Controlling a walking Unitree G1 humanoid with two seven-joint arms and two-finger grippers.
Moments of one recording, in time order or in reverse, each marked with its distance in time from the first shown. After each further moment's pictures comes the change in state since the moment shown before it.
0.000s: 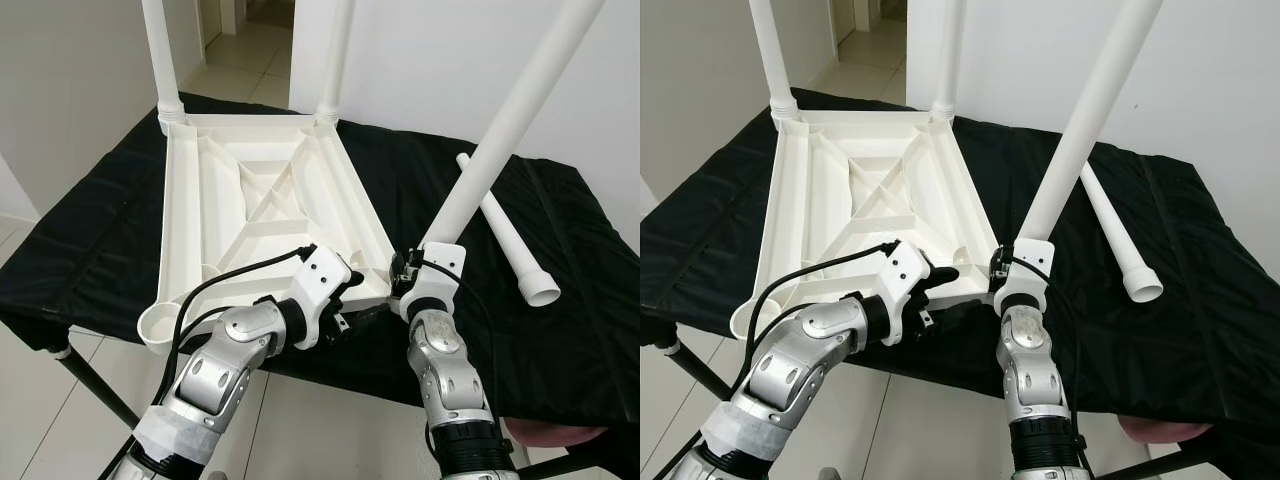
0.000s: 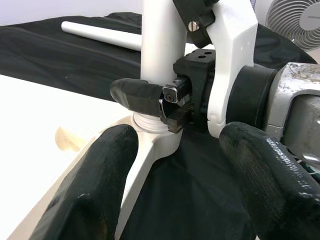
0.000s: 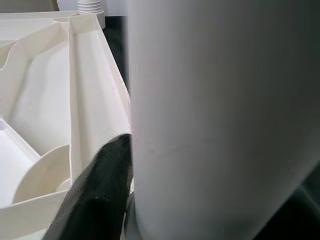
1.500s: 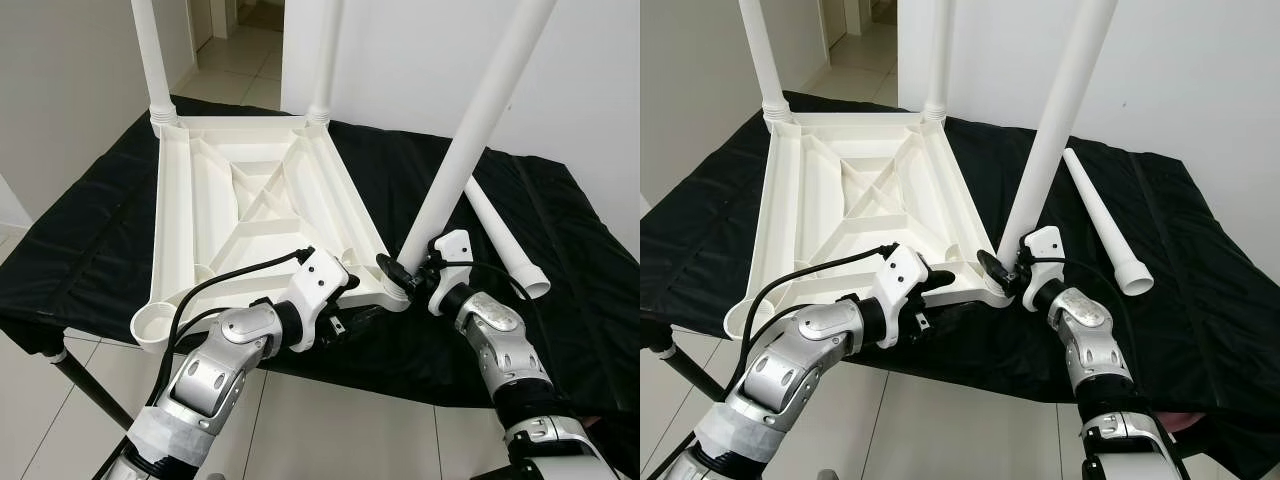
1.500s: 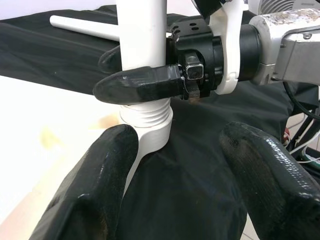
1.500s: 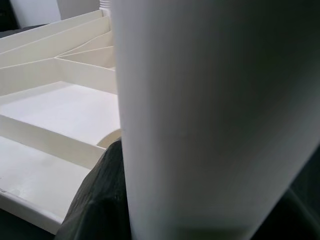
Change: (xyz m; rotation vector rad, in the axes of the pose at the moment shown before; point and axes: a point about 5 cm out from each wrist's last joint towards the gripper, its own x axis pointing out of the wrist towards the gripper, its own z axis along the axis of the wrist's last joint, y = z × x) left arm -0.004 0.001 -0.003 0.009 0.034 -0.002; right arm 0.030 -0.030 0.001 -0.200 -0.016 0.764
